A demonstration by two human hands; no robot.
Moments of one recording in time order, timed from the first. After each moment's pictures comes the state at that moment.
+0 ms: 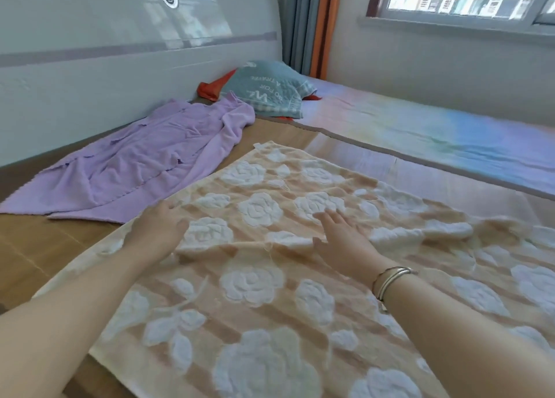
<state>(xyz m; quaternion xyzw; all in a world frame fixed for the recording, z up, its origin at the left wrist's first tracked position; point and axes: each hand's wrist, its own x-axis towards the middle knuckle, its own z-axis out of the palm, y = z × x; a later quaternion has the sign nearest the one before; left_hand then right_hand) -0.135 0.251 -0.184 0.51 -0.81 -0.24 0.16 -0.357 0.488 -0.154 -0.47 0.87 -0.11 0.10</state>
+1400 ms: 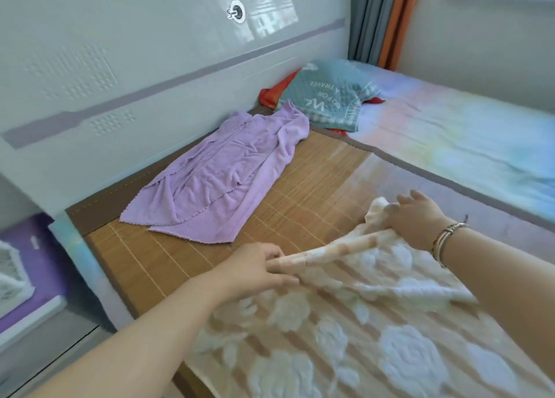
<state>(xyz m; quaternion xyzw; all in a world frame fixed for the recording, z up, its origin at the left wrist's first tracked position) -0.170 0.349 -0.004 0.39 -0.82 -0.43 -0.03 -0.464 0.431 0.006 -0.59 0.71 0.39 -0.04</state>
